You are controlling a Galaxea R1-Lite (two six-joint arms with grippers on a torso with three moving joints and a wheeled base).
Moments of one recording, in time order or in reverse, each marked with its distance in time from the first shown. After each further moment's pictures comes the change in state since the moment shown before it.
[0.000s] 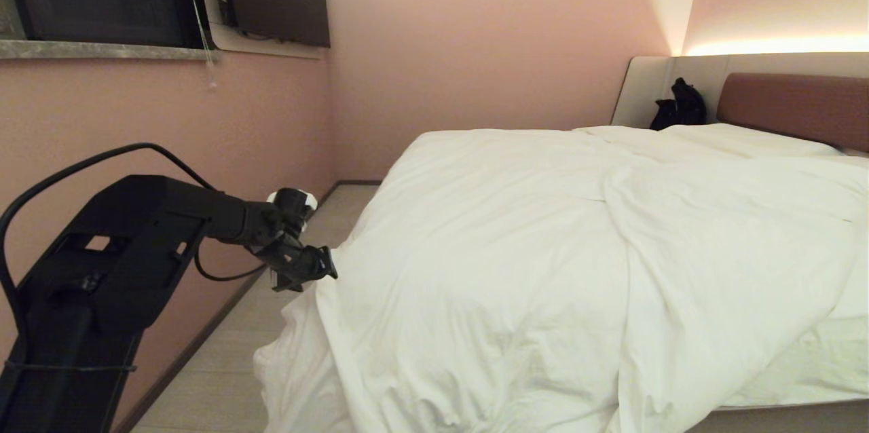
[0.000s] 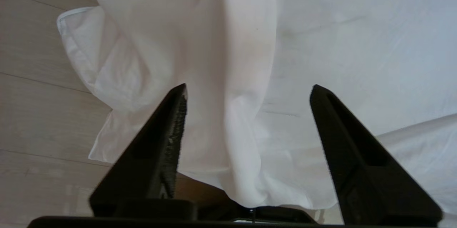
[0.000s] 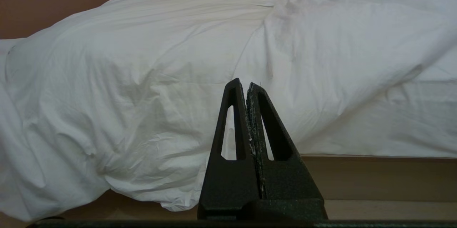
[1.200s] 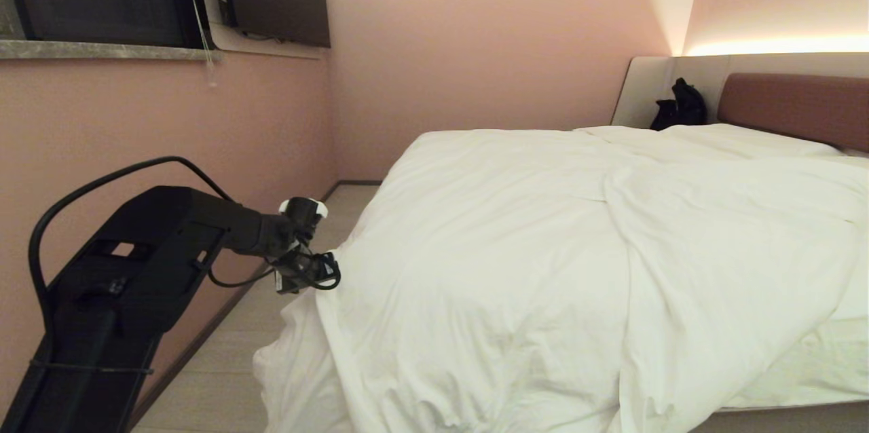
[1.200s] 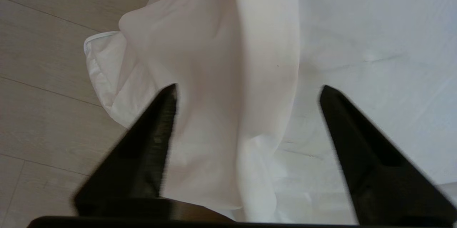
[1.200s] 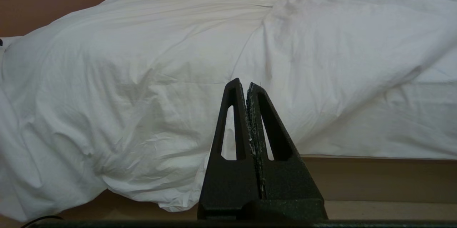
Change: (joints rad) left arm -0.027 0.051 0.006 -0.093 0.134 -0.003; right arm 0.000 0.000 0.000 0.002 0.001 -0.010
